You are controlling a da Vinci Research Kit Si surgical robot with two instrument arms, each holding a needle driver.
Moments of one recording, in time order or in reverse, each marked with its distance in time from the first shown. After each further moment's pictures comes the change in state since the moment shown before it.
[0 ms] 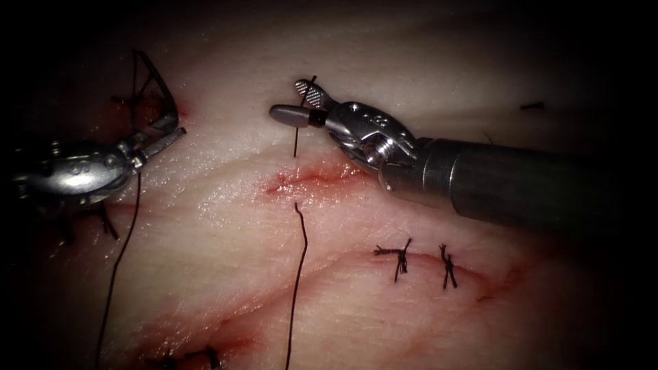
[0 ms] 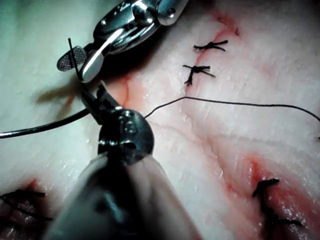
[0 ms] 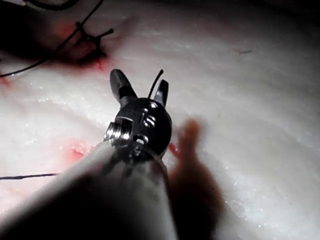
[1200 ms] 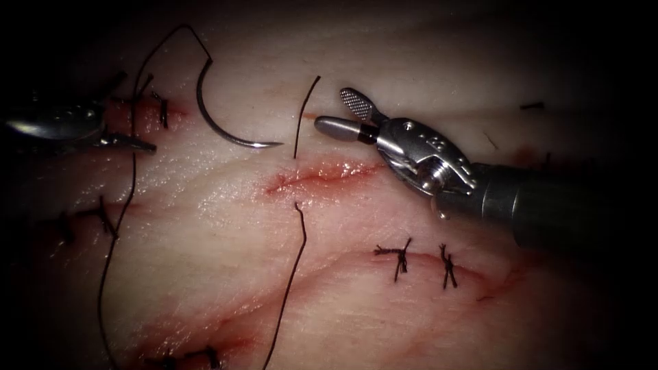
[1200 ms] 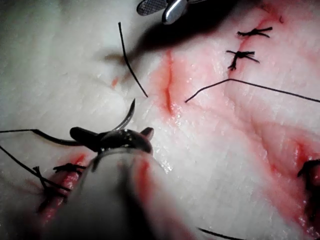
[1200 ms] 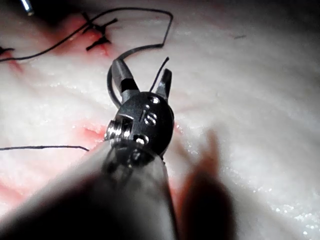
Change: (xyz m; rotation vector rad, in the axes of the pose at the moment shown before) right arm 0.002 -0.002 -0.007 0.035 0.010 -0.002; left arm -0.006 -0.007 -0.003 -0.293 -0.275 0.123
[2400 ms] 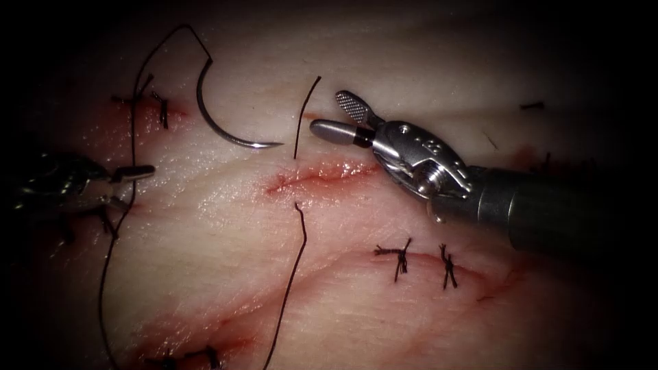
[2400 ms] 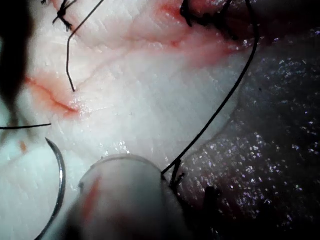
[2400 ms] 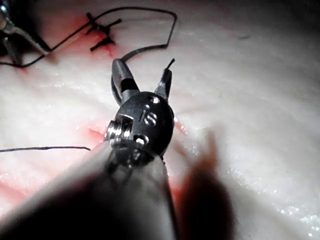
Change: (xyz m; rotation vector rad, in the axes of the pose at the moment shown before) right arm 0.000 -0.001 0.000 0.005 -0.001 -0.006; left arm -0.006 0.004 0.006 -0.198 -0.299 1.099
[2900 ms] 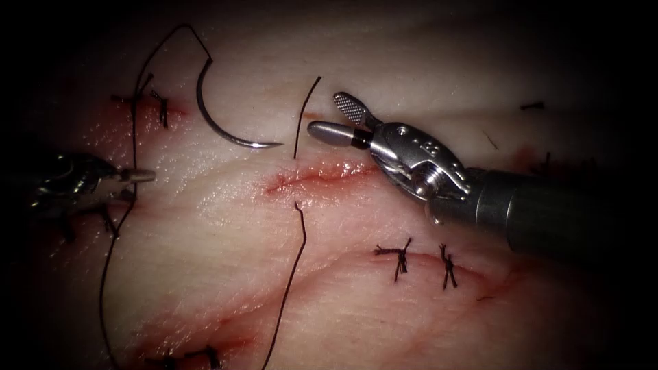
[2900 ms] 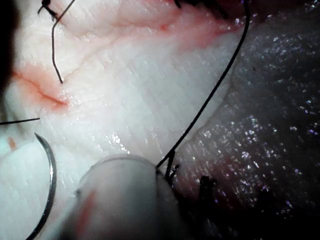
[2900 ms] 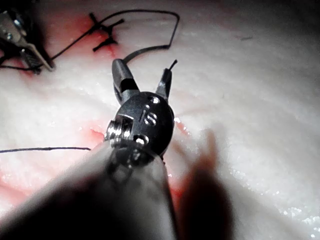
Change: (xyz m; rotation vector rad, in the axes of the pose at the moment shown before) right arm 0.000 0.000 0.000 0.000 0.000 0.001; left arm -0.001 0.001 0.003 -0.048 -0.073 0.022
